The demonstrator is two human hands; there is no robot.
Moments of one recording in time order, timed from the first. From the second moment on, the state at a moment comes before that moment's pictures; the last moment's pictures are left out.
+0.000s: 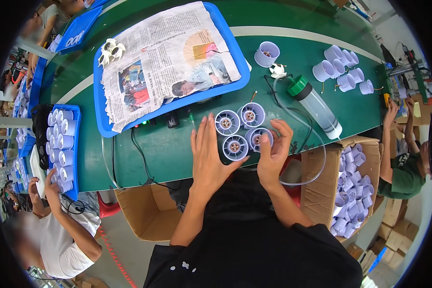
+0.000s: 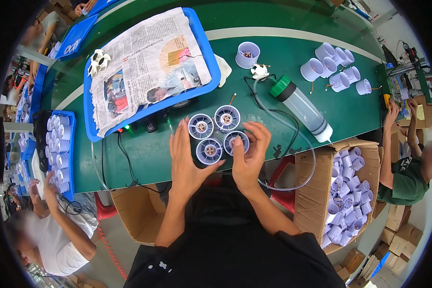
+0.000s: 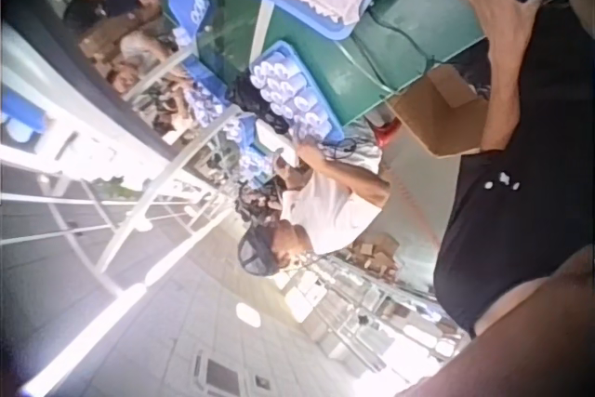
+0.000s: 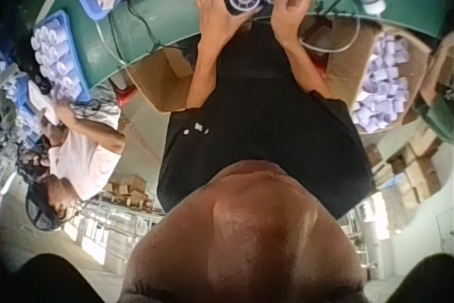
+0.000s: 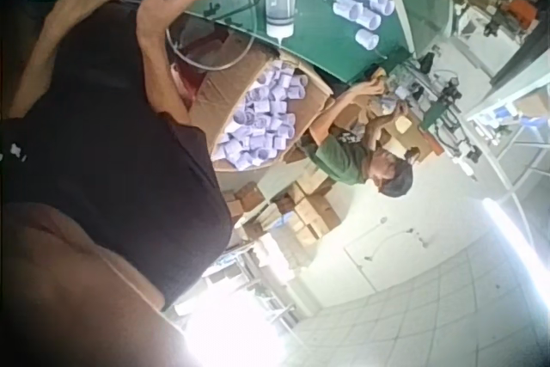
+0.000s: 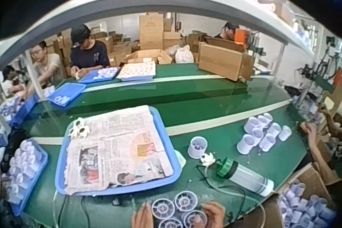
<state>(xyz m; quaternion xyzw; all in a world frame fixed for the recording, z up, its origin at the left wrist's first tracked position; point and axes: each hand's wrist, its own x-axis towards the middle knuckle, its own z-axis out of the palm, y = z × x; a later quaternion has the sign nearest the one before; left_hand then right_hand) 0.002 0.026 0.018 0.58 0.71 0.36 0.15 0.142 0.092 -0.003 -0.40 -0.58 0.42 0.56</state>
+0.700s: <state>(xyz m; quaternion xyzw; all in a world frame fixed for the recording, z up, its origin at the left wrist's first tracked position) -0.001 0.021 0.013 0.58 0.68 0.43 0.14 0.272 0.242 0.074 -0.47 -0.86 0.13 0.16</state>
